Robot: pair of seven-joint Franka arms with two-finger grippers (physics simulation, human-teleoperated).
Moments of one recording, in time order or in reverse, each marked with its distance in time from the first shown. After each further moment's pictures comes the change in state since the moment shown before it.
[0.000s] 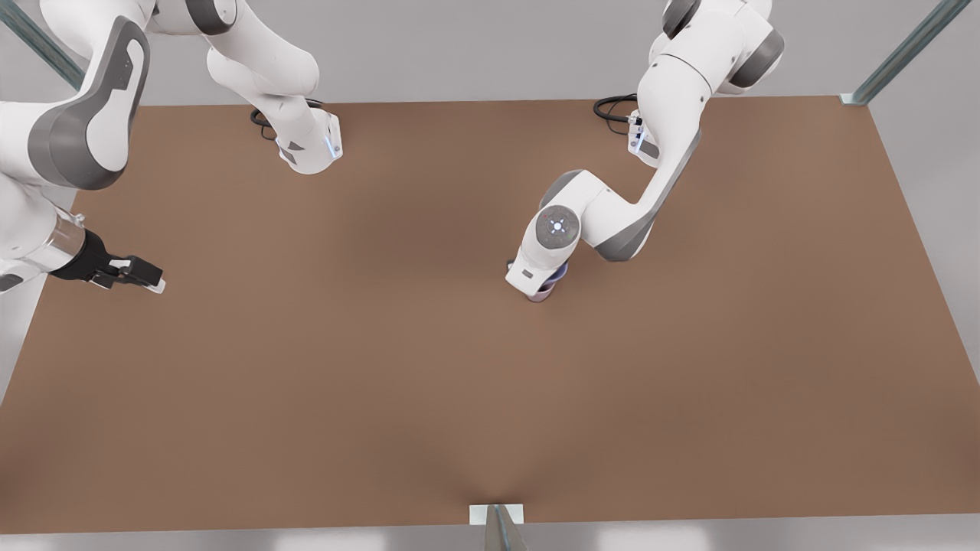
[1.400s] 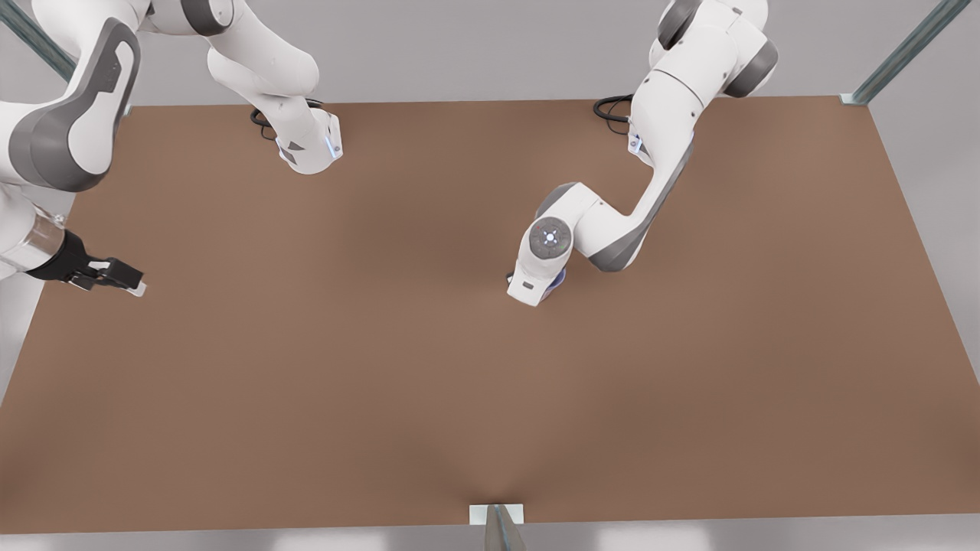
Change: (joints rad) left arm -0.011 0.059 0.008 0.010 0.050 0.041 -0.145; right arm -0.041 0.002 -0.002 0.000 -0.015 0.030 -0.016
